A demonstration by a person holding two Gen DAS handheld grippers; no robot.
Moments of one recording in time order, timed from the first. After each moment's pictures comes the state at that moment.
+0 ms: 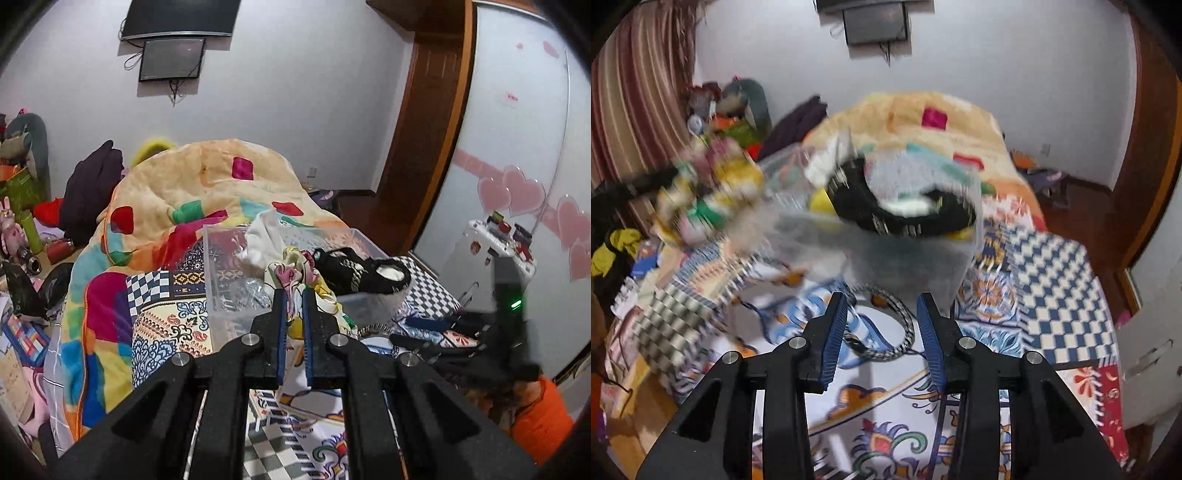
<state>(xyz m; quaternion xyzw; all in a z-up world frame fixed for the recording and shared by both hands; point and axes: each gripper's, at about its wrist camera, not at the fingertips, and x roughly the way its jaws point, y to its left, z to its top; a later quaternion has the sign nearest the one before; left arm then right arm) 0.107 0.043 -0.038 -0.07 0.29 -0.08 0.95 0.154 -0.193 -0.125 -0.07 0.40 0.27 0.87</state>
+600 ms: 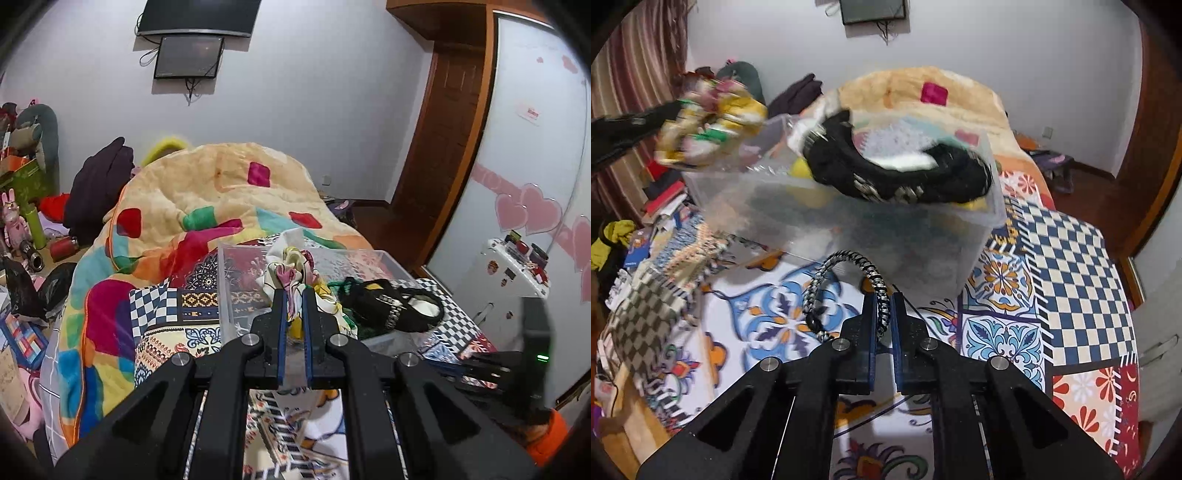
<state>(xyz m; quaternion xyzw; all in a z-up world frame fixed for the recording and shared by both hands) 0.153 0.059 -0.046 -0.08 0.29 -0.05 0.95 0.150 -0.182 -0.132 -0.07 0.39 0.28 0.87</state>
